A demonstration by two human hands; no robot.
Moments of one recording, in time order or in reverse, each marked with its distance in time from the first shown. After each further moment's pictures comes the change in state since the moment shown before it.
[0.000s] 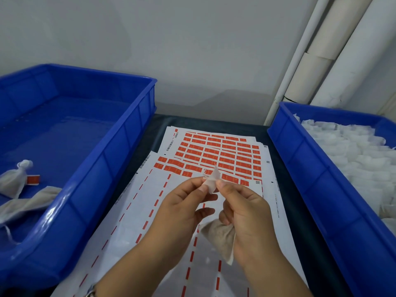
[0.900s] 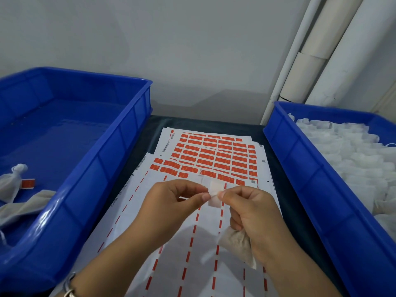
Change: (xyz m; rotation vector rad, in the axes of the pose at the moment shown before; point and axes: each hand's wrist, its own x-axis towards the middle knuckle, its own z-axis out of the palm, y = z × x) left_hand 0.009 0.017 -0.013 0.704 -0.009 0.181; right_hand 0.003 -0.017 -0.023 -0.247 -0.092 0.064
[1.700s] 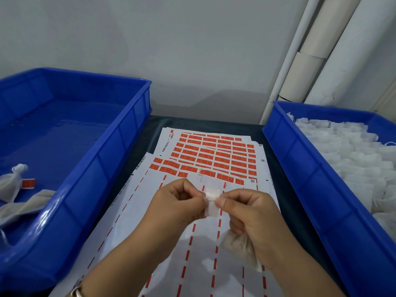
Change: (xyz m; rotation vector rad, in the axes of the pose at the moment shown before) left_hand -0.010 0.008 0.009 -0.430 0.016 -0.323; right_hand -0.004 0.004 -0.010 -0.015 -0.174 -0.120
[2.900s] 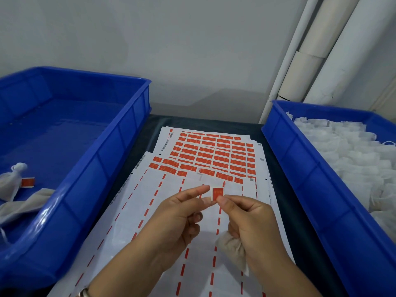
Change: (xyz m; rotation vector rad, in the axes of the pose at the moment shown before) left_hand -0.001 -0.012 0.006 -0.297 -0.067 -0.246; right_hand 0.002 0.030 0.008 0.060 0.212 -0.058
